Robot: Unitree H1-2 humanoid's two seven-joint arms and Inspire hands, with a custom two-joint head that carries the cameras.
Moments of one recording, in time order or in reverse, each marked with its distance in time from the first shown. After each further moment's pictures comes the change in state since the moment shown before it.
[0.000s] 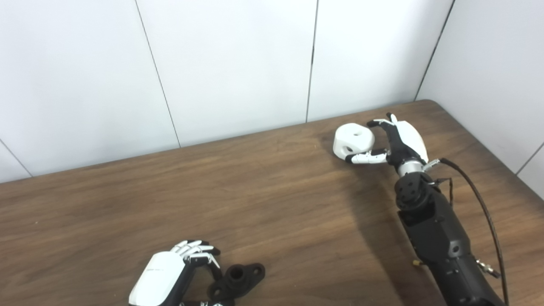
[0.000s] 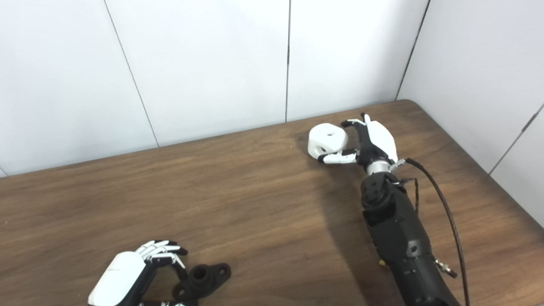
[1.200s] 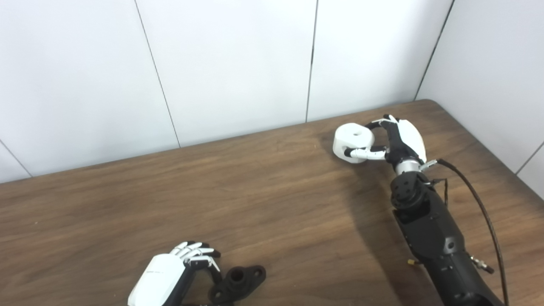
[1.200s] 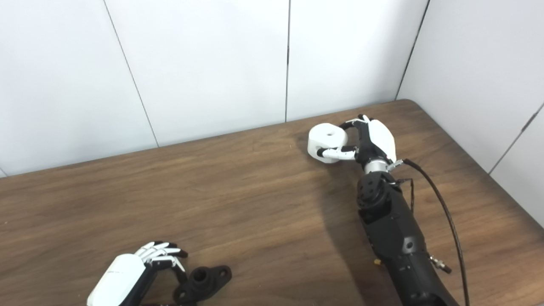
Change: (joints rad) left arm 0.000 0.015 -0.004 -0.006 0.004 -0.017 -0.010; right arm -0.019 0.007 0.015 0.045 0.058 -0.001 -0.107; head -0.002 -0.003
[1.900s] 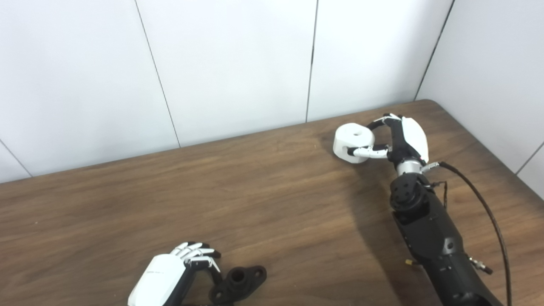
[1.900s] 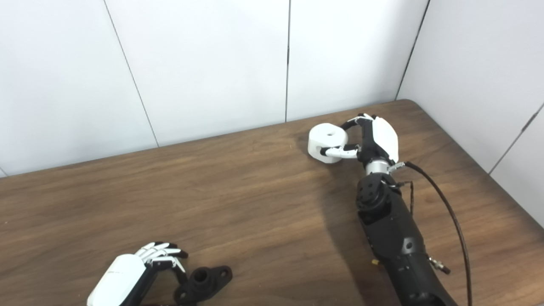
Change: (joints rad) left arm 0.000 0.001 0.000 -0.008 0.001 0.004 -0.008; right arm 0.001 0.012 -0.018 0.041 0.055 -0.087 -0.139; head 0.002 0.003
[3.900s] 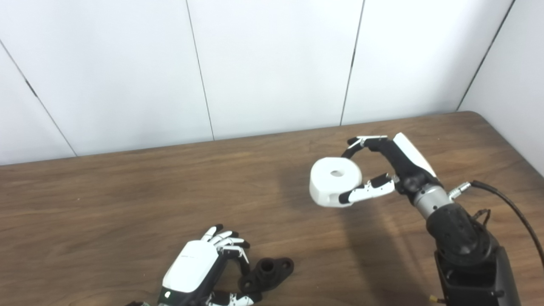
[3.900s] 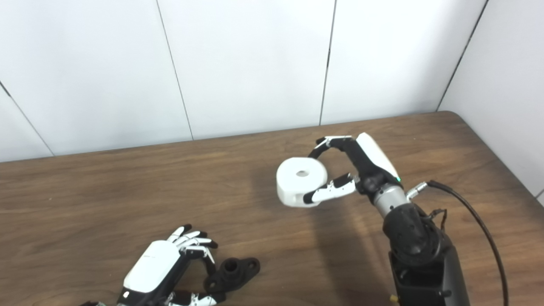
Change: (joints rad) left arm -0.009 -0.057 -0.024 0.015 0.069 0.037 0.011; right arm 0.187 0.162 -0.051 -0.748 -0.137 0.094 0.847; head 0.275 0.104
